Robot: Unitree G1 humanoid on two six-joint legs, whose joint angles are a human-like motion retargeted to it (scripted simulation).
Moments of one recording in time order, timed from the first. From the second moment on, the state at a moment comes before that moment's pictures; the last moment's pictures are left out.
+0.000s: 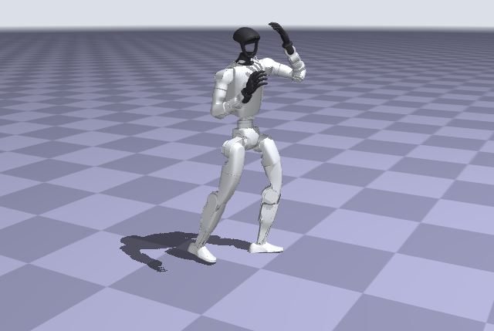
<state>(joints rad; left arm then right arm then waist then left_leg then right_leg) -1.11 0.86 -0.15 -0.47 -0.81 -0.36 0.13 -0.27 -0.49 0.08 -0.48 -0.03 -0.17 -0.37 -0.21 0.12 0.29 -0.01 0.28 0.74 0.42 -0.24 -0.19 0.36 -0.12 -0.01 0.10 -0.26 -0.01</state>
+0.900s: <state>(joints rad) -1.91 0.45 -1.20 1.35 0.23 0.07 0.39 -0.31 -0.69 0.37 -0.29 -0.14 -0.13 -0.48 -0.46 0.00 0.17 0.10 0.24 0.38 0.40 -0.39 -0.06 -0.16 -0.24 -0.19 0.12 -0.16 0.13</state>
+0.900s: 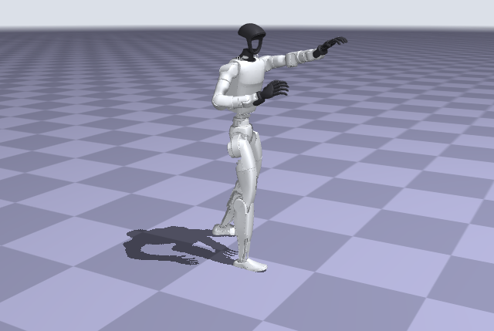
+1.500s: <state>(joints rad) 0.18 0.01 -0.04 -0.11 -1.76 -0.36 -0.16 -0.58 -1.13 0.13 -0.01 -0.22 -0.03 -0.55 0.28 -0.13 0.48 -0.05 0.25 -0.07 0.37 -0.34 -0.20 -0.23 -0.22 -0.31 0.76 -0.23 0.19</state>
